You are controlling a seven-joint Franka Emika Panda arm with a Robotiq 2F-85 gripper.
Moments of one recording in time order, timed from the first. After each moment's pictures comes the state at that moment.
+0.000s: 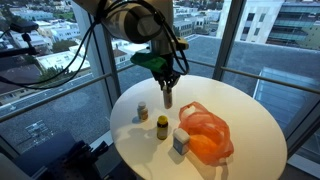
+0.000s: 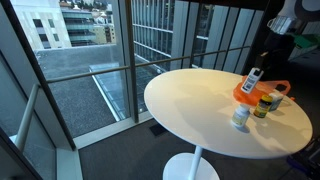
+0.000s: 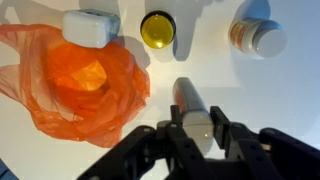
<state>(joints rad) -0.09 -0.02 -0.09 -2.28 -0.03 2.37 -0.10</state>
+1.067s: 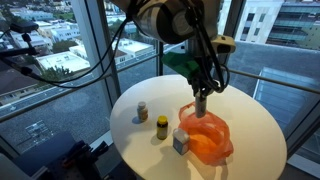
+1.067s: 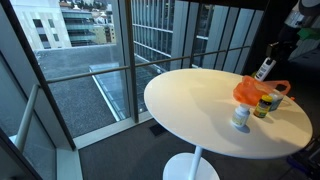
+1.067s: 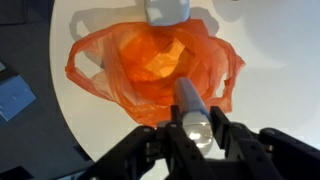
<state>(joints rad) -0.20 0.09 -0.21 -2.10 -0.01 2.35 0.01</state>
